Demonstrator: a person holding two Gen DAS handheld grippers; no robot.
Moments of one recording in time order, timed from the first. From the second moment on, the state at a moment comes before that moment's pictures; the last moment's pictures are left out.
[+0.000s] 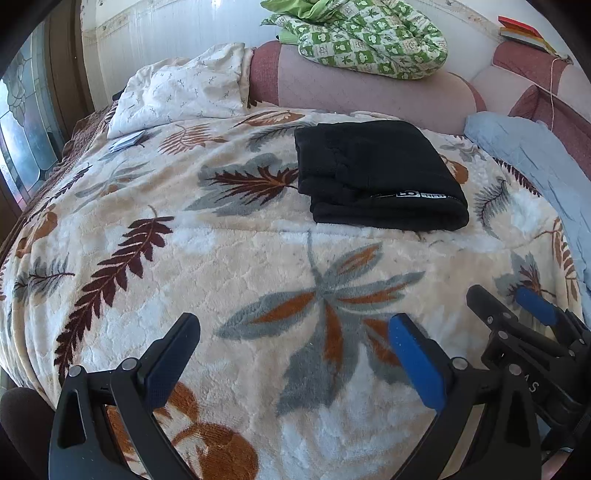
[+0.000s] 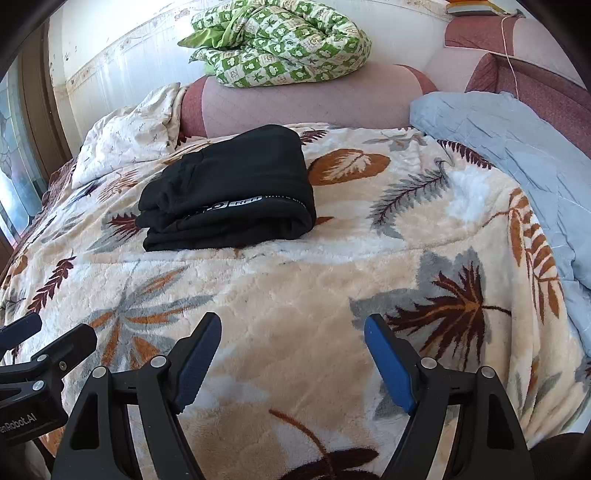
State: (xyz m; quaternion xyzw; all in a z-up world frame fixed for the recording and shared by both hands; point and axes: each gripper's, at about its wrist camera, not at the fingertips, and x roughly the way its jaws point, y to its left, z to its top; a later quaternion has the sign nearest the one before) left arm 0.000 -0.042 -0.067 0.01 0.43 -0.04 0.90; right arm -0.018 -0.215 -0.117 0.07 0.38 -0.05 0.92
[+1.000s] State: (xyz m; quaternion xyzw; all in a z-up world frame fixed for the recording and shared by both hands) left arm 0.005 -0.044 -0.080 0.00 0.46 -0.06 0.89; right arm -0.013 -0.215 -0.127 0.06 0.39 -0.05 0.92
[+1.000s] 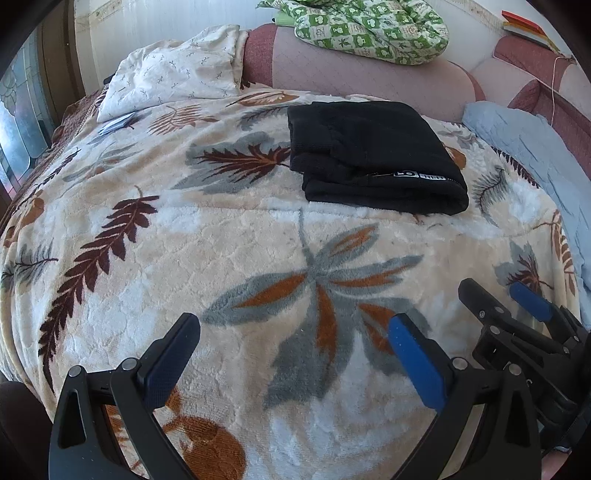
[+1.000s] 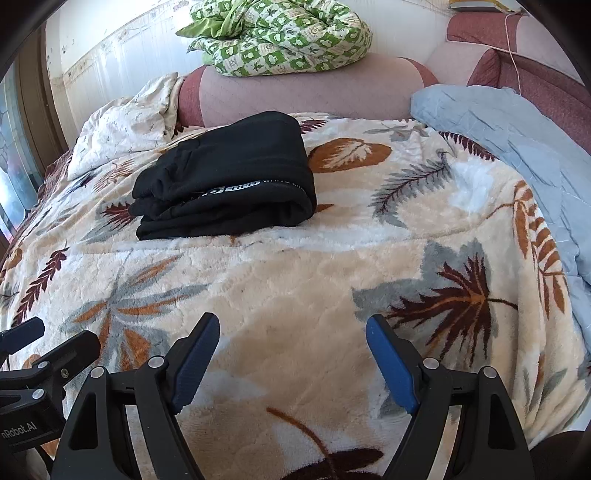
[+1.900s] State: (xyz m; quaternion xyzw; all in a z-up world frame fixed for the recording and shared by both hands) left arm -0.014 -0.040 -0.048 0.02 0.35 -0.02 0.94; right arm -0.014 -0.219 -0.125 0.06 0.38 -0.06 0.92
